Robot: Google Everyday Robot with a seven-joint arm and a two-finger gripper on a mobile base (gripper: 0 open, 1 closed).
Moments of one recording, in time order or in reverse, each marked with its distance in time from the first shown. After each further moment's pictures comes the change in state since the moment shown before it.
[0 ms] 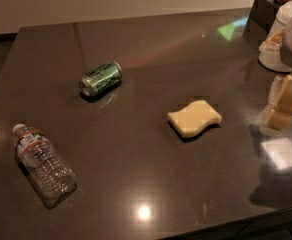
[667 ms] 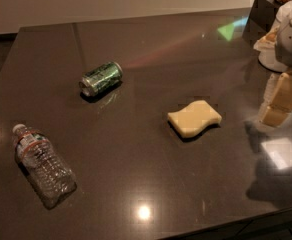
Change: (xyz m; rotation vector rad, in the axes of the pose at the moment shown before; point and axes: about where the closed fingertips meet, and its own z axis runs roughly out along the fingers) arm -0.005 -0.007 0.005 -0.004 -0.016 -0.027
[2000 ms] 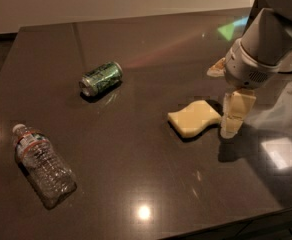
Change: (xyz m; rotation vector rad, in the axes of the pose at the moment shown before) arm -0.031 -0.017 0.110 -0.178 -0.083 -0.179
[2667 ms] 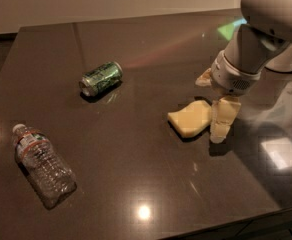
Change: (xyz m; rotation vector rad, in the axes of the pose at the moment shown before) arm -0.008 -0.004 0.037 -0.070 -0.009 -0.029
